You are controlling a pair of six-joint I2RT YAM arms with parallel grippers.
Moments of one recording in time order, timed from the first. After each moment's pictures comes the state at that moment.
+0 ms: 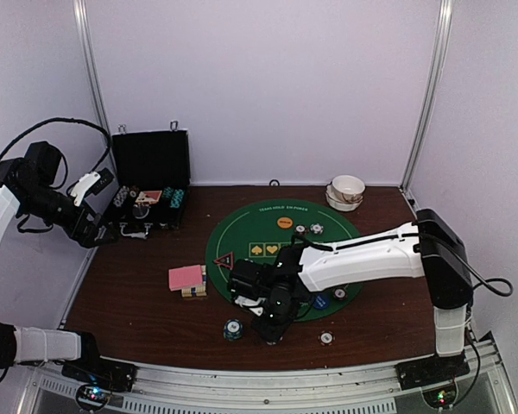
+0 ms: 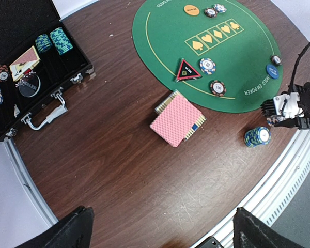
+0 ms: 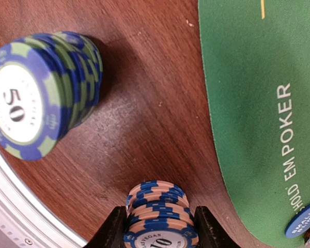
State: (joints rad) left arm 0.04 1.10 1.37 -1.36 0.48 0.56; right arm 1.23 2.04 1.51 -0.90 0.02 0.27
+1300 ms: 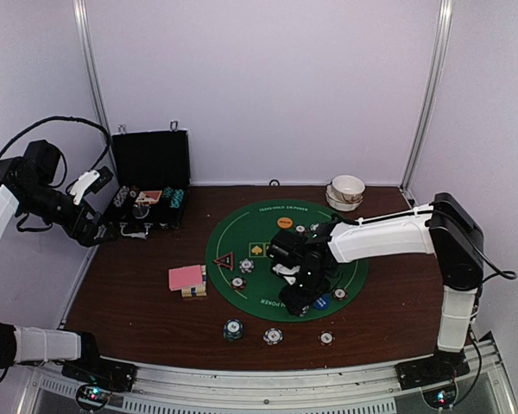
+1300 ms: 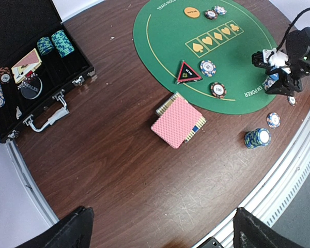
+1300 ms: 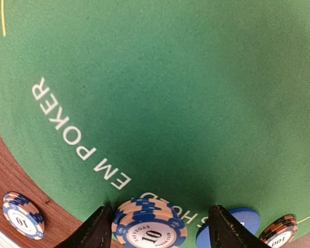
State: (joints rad) left arm 0.04 1.10 1.38 -1.36 0.48 0.56; right arm 0.98 1.94 1.32 -0.80 0.04 0.29
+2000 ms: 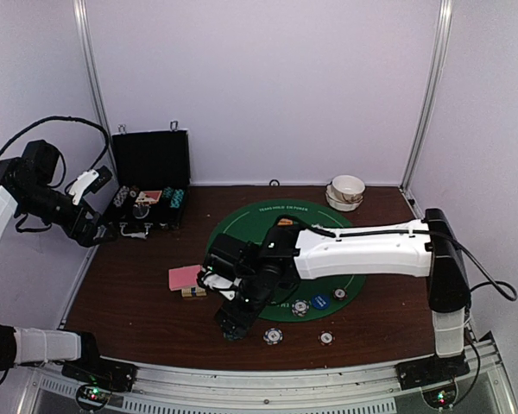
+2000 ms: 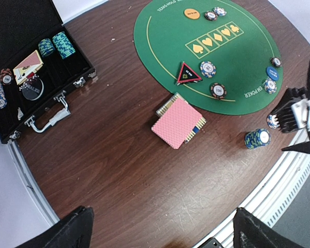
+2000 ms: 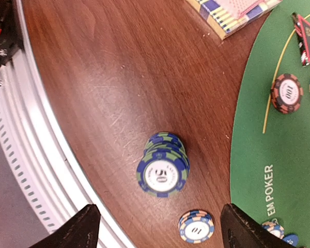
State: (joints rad) left arm 0.04 1.09 1.38 -1.36 0.48 0.56; right arm 1.26 2.04 1.76 -0.90 -0.02 0.23
